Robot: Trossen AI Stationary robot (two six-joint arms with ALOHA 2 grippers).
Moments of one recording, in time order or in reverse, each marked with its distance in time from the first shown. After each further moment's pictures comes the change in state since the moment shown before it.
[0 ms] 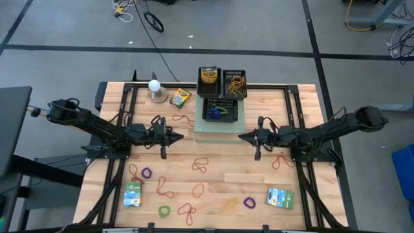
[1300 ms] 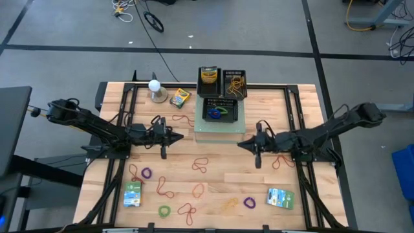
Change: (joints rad) left arm 0.000 0.000 0.000 0.000 -0.003 0.000; right arm 0.149 -0.009 0.166 -0.329 0.089 0.276
